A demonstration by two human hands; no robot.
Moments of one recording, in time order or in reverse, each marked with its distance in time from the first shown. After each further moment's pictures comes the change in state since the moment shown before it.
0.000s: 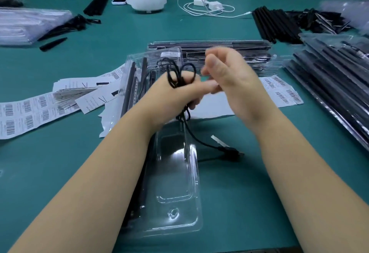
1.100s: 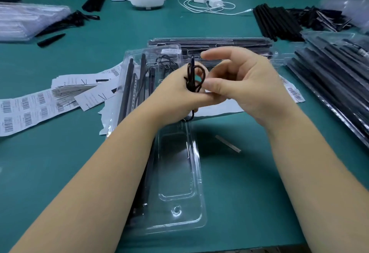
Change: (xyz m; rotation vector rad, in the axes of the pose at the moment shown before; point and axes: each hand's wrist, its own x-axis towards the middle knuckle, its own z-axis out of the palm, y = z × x) left_hand 0.009 -0.007 0.005 -0.001 -0.028 0.023; right_hand -0.005 -0.004 -0.013 0.136 -0.051 -0.096
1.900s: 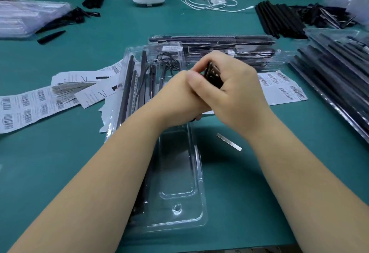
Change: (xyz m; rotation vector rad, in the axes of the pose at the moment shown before) left_hand -0.006 0.012 0.006 0.246 -0.049 -0.112; right_hand -0.005 0.005 0.031 -0.586 0.189 -0.205
